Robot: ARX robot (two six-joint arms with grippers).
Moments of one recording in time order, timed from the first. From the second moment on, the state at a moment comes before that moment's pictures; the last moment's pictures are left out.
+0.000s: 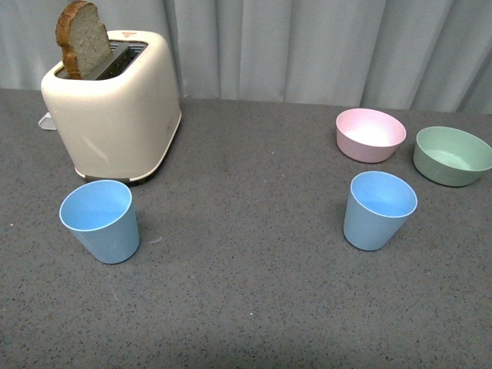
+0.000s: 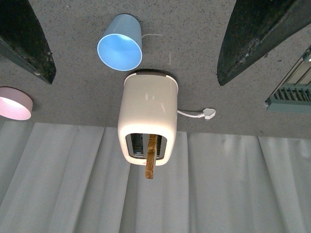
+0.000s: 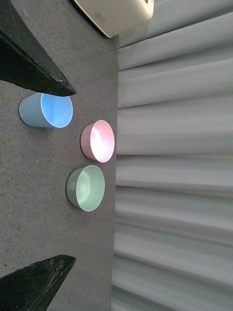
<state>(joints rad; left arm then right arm) 0.00 0.00 0.02 0.00 0.00 0.00 0.00 0.00 0.00 0.00 0.00 0.00</state>
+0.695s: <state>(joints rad) 0.00 0.00 0.02 0.00 0.00 0.00 0.00 0.00 0.00 0.00 0.00 0.00</state>
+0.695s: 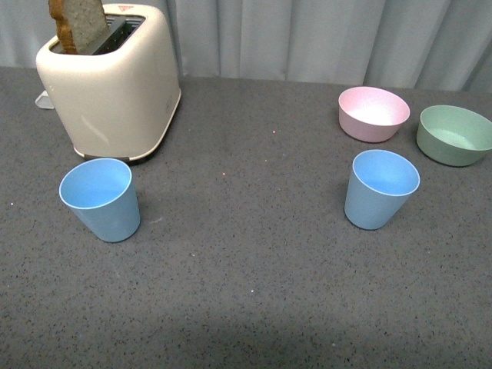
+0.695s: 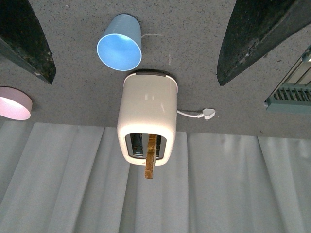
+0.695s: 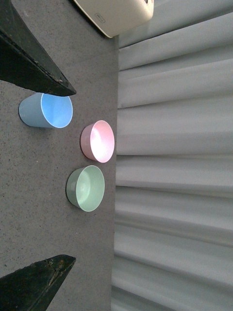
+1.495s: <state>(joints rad) 0.10 1.12 0.34 0.23 0.01 -0.27 0.00 0.00 0.00 0.00 0.00 0.00</state>
